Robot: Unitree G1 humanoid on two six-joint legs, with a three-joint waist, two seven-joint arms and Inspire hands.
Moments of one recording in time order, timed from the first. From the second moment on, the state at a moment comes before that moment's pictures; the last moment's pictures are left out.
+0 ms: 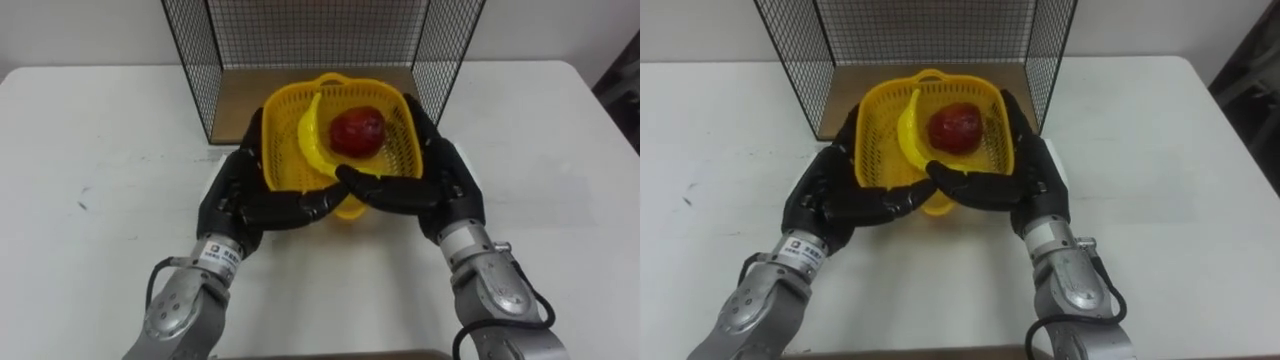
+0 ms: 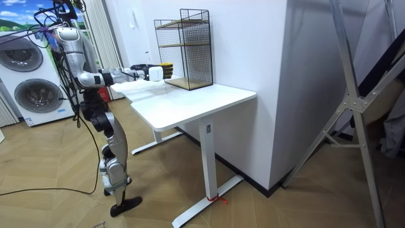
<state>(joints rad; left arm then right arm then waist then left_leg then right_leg) 0.07 0.14 -0.22 -0.13 -0.44 0.02 0.01 0.02 -0.18 0.17 -0.06 0.35 0.01 -0.02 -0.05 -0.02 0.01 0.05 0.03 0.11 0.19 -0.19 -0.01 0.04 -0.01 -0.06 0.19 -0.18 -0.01</state>
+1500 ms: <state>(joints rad) 0.07 0.14 -0.18 -0.13 -0.40 -0.06 0.01 0.02 -0.19 0.18 -0.05 0.41 -0.03 0.10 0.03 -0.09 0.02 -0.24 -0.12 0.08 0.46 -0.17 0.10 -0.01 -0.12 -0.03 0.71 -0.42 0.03</state>
